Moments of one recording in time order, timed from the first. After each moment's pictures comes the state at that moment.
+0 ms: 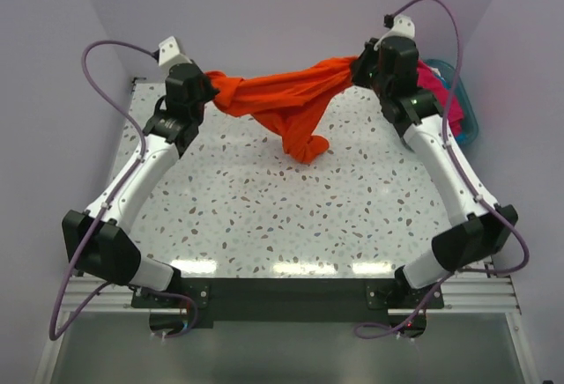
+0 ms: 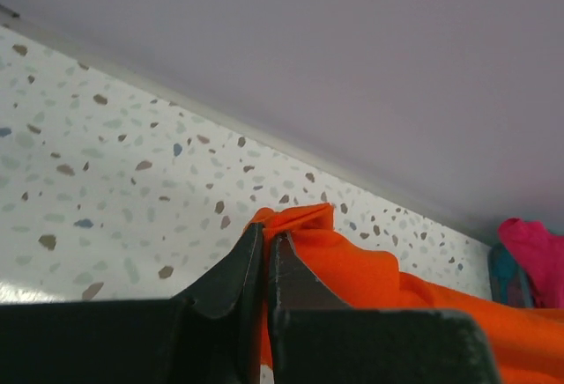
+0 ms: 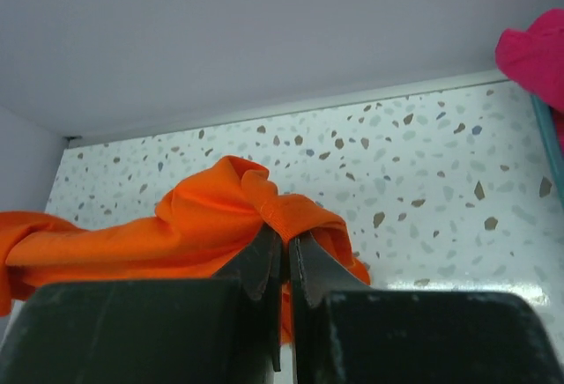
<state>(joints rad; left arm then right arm) -0.32 1.41 1.30 -0.15 -0.45 -0.59 0.38 1.48 1.62 -0.40 0.23 0.42</state>
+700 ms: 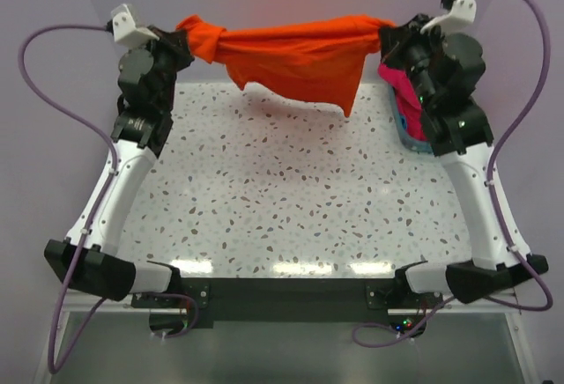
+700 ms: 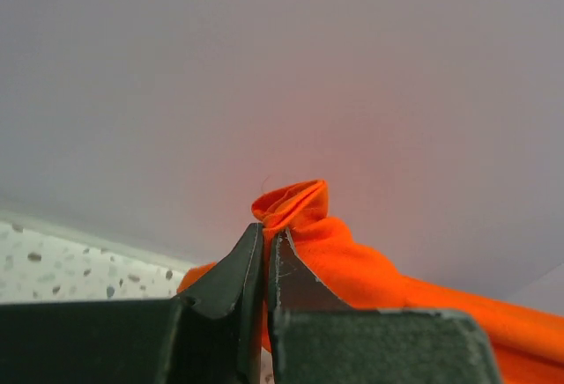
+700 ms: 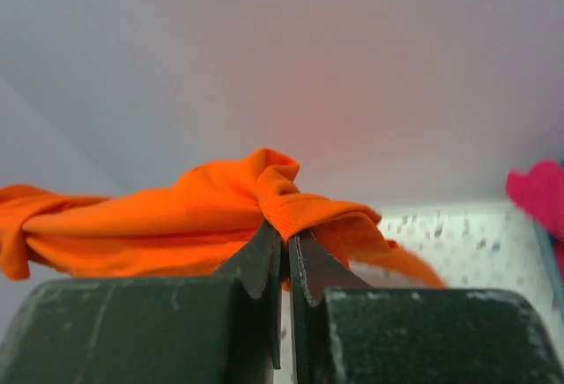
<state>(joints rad) -0.23 1.38 1.54 0.05 -0.28 -0.49 0.29 1.39 1.86 -0.32 0.14 0.37</state>
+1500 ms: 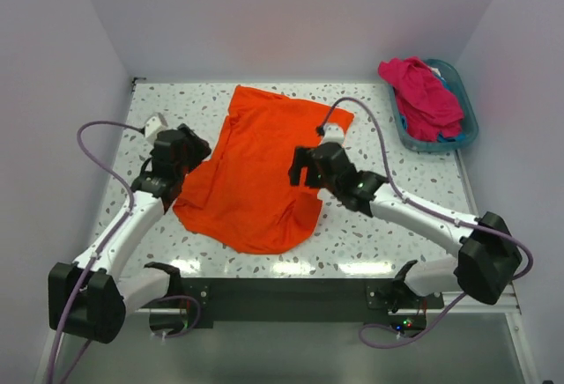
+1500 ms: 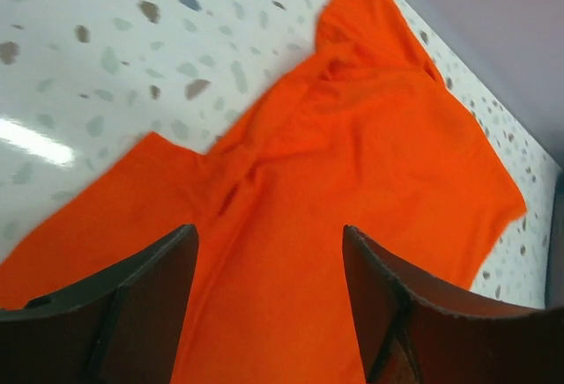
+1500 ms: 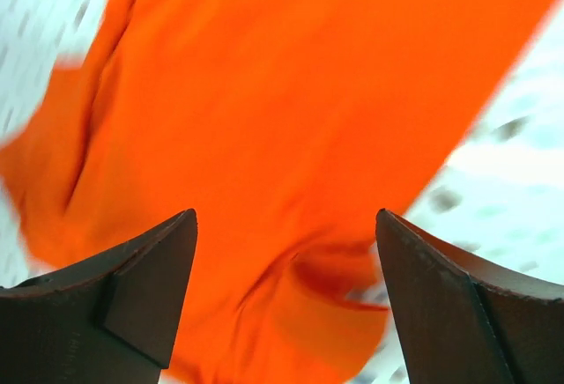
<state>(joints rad) -0.16 1.11 0.75 -0.19 -0.27 -0.80 0.87 1.33 0.90 -0.19 0.32 0.63</state>
